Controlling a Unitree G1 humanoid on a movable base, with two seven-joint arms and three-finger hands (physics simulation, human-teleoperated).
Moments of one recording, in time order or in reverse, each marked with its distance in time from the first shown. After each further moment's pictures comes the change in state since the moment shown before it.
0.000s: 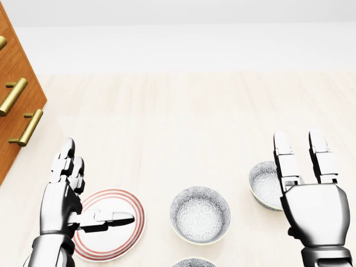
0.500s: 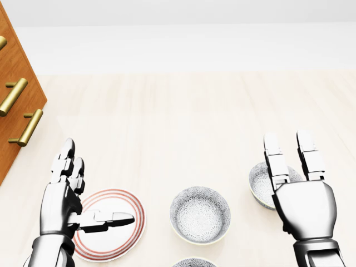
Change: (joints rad) left arm 0.002 0.000 0.000 -0.002 -0.002 0.002 0.000; right arm -0.088 -0.028 0.046 0.181 -0.022 0.000 -0.091
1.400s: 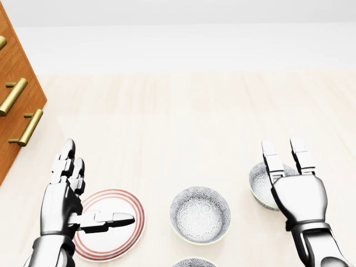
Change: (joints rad) left arm 0.000 0.000 -0.001 0.009 0.001 -0.009 0.000; right arm -0.245 -0.072 0.056 0.472 0.033 0.000 -0.025
